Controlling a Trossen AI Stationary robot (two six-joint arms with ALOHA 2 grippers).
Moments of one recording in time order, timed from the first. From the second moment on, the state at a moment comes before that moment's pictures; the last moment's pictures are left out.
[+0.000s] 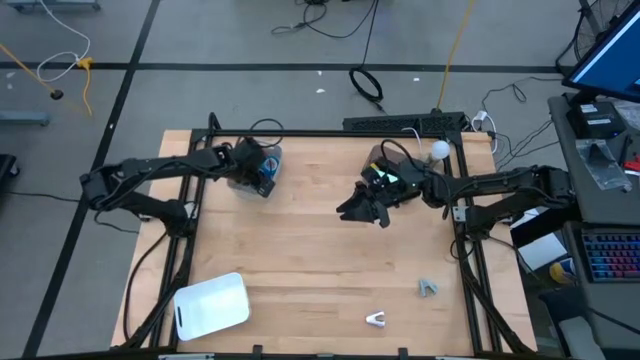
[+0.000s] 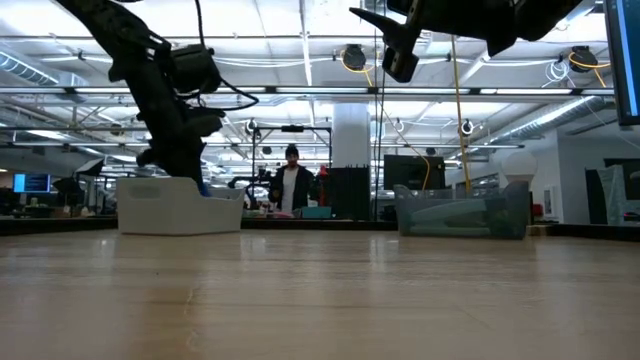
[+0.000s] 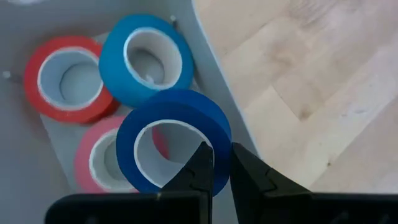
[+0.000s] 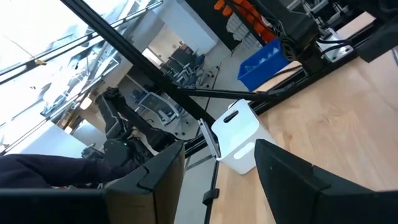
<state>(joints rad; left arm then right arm) 0.54 1.29 0.71 -0.46 0.02 -0.35 -0.12 1.30 0.74 0.54 -0.49 0.78</state>
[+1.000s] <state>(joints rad) 0.55 1.21 0.71 -0.46 0.06 -0.31 -0.12 1.30 0.74 0.49 -0.56 0.85</state>
